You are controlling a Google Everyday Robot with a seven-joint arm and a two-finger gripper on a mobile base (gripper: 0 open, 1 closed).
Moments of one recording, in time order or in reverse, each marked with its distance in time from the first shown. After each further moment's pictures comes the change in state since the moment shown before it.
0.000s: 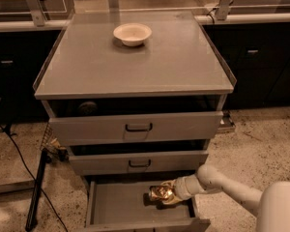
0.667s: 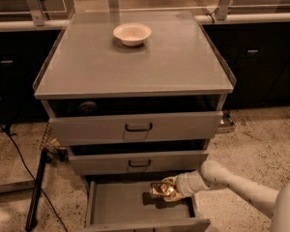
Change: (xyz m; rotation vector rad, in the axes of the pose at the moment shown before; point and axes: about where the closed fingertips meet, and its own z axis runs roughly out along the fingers) arm -0.031 -0.006 -0.034 0.007 0.009 -0.031
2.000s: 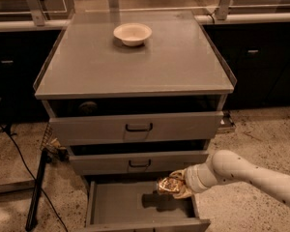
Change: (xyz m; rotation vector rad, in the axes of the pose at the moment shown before) arm -0.083 0.011 -0.118 0.007 0.134 -0.008
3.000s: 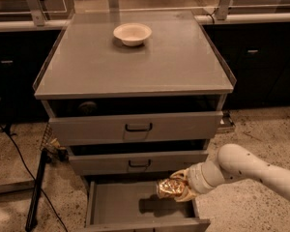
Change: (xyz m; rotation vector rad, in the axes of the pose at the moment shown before) arm -0.042 0.015 -0.045 -0.059 -0.044 0.013
